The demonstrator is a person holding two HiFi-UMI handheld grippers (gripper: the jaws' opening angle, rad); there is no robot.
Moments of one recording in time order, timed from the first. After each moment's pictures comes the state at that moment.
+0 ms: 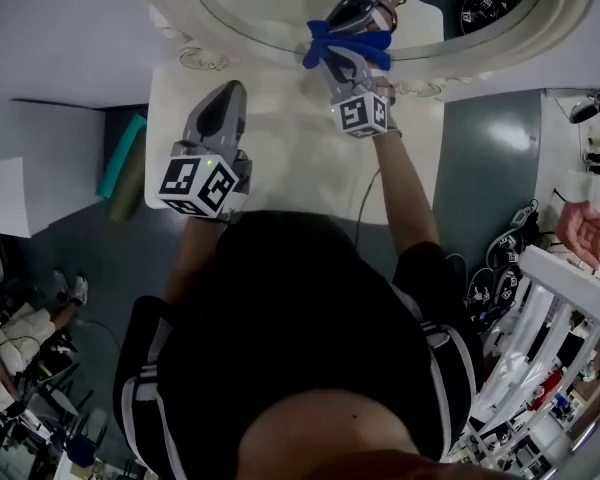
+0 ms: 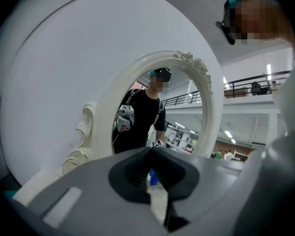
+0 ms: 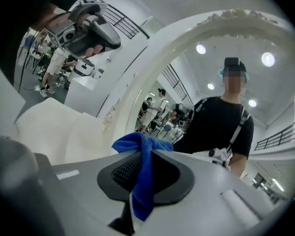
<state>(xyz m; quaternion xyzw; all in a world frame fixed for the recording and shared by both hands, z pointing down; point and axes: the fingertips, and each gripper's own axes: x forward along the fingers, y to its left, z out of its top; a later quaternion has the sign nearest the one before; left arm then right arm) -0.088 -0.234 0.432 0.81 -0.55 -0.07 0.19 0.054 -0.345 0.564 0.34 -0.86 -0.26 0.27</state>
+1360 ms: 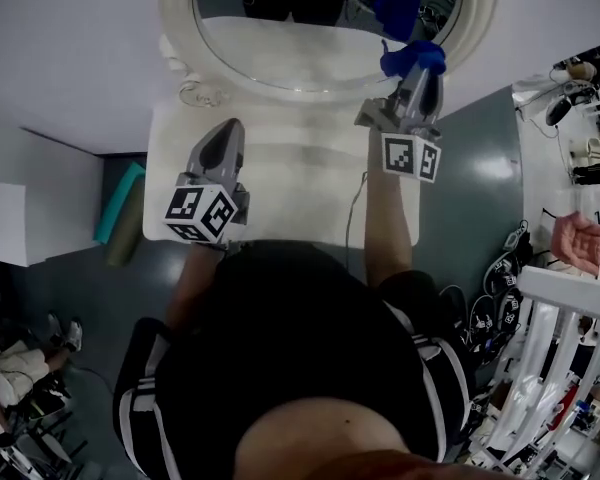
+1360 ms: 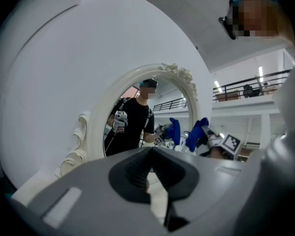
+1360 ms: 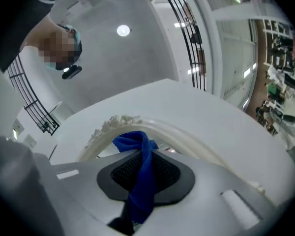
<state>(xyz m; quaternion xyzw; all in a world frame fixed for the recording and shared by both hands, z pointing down) -0.072 -0.181 0.410 0.83 -0.53 -0.09 0.17 0.229 -0.259 0.286 0.57 -0.73 -0.09 -0.36</state>
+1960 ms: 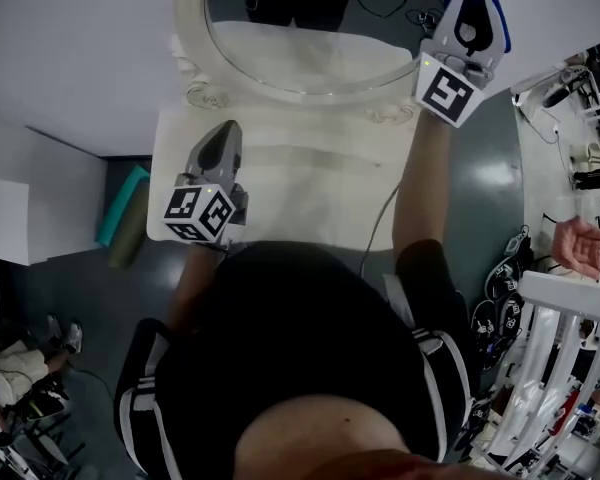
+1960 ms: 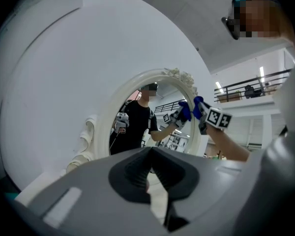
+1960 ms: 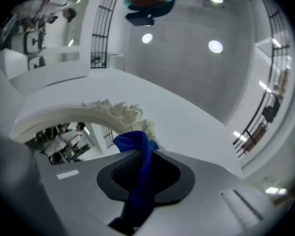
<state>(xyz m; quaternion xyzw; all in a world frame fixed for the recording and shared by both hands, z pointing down) -0.093 -0.172 0.409 0.82 -0.54 -0.10 0.16 0.194 -0.289 0.129 0.64 -0.61 -0.47 -0.07</state>
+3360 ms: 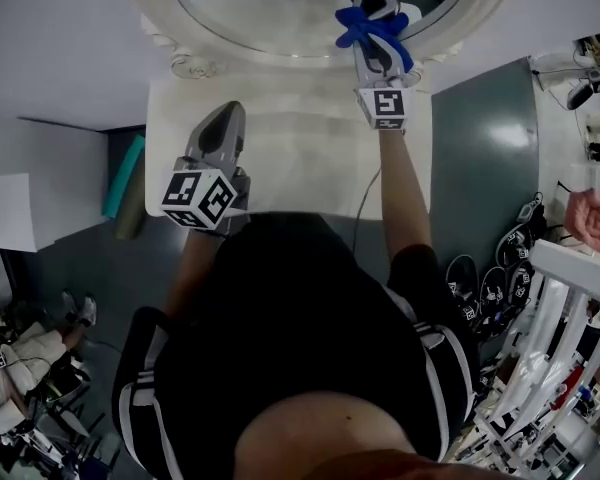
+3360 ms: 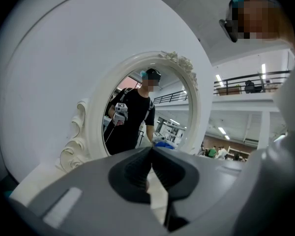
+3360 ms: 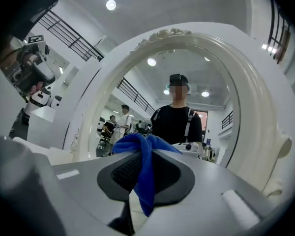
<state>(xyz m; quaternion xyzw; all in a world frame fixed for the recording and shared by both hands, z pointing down) -0.057 -0.182 0.437 0.83 -0.52 -0.05 0.19 0.167 -0.348 0.495 0.51 -0.84 -0.14 0.08</state>
